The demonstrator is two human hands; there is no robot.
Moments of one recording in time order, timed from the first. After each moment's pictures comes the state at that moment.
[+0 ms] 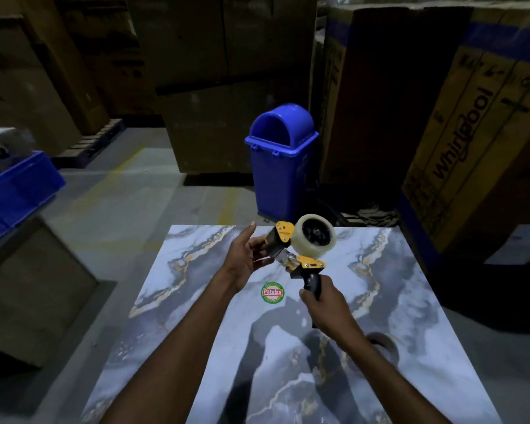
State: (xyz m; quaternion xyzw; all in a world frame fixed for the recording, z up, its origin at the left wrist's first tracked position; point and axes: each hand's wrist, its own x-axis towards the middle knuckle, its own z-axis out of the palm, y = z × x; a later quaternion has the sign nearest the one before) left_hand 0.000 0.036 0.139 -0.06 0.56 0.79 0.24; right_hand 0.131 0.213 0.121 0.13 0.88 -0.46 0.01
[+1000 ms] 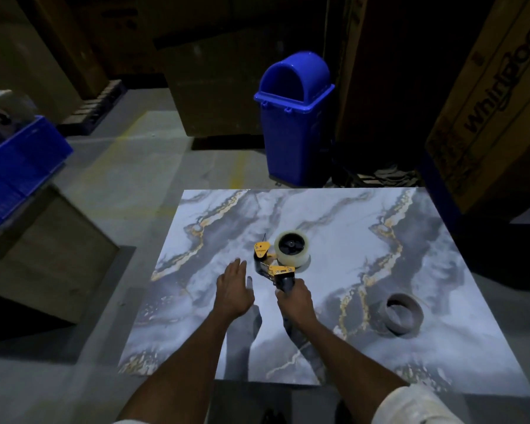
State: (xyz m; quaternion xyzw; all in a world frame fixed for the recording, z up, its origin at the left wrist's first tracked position) left_hand 0.072 -0.058 -0.015 0.05 0.98 0.19 0.11; right_hand 0.110 0.110 -0.042 0.21 0.86 -0.46 0.09
